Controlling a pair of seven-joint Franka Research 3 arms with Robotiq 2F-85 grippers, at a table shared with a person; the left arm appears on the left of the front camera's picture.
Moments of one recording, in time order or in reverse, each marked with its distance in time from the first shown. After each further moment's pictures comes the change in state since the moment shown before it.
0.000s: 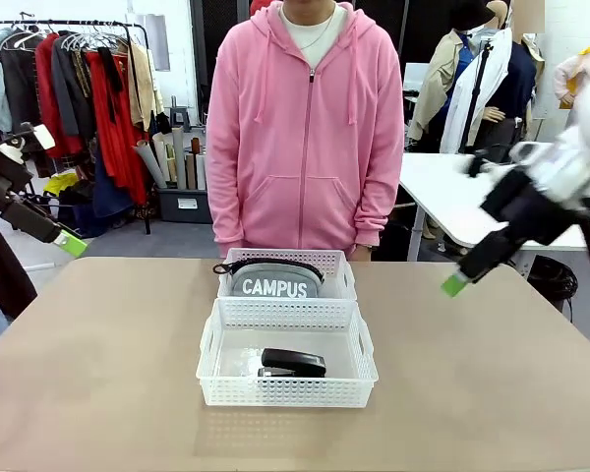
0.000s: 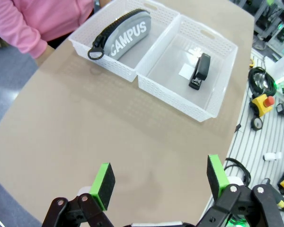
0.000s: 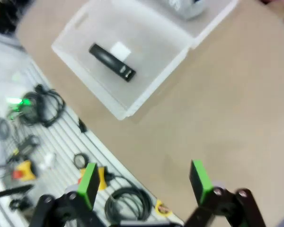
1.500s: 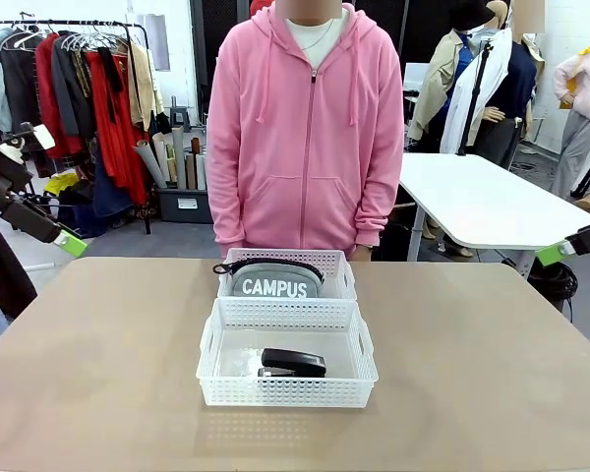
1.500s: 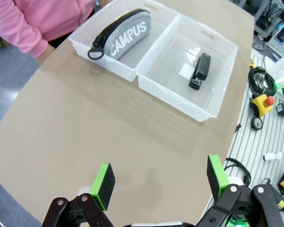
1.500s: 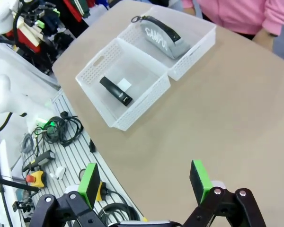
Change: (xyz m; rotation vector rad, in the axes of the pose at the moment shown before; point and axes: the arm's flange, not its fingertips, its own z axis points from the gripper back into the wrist) left arm 0.000 0.000 0.000 0.000 0.000 0.000; right arm -0.073 -0.123 0.061 0.208 -0.304 0.038
